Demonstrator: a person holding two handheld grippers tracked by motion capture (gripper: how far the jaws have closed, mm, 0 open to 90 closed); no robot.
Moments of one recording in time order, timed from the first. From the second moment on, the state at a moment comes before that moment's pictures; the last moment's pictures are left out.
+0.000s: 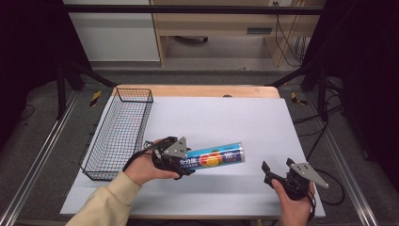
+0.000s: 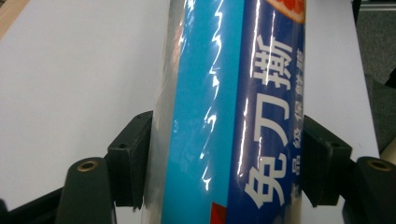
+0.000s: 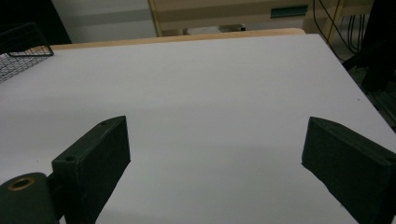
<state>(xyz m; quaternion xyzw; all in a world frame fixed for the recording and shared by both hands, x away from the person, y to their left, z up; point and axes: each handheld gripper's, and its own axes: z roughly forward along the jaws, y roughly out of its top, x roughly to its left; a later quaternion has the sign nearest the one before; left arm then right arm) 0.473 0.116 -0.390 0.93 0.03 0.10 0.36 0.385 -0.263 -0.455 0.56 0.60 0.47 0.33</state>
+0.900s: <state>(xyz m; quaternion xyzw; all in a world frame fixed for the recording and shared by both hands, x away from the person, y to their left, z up) 0.459 0.129 -0.364 0.90 0.08 0.12 0.40 0.379 -0.257 -0.447 0.54 0.60 0.47 0.36</state>
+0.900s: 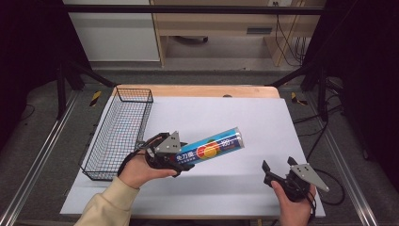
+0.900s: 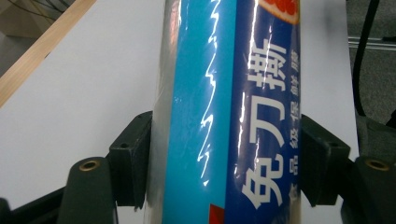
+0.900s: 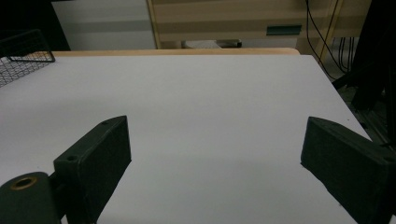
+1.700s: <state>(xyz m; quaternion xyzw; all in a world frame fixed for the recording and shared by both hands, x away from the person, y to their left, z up) 0.453 0.157 -0.321 0.88 0.16 0.15 0.42 0.375 -0.259 -0.443 0.54 0.59 0.49 0.35</state>
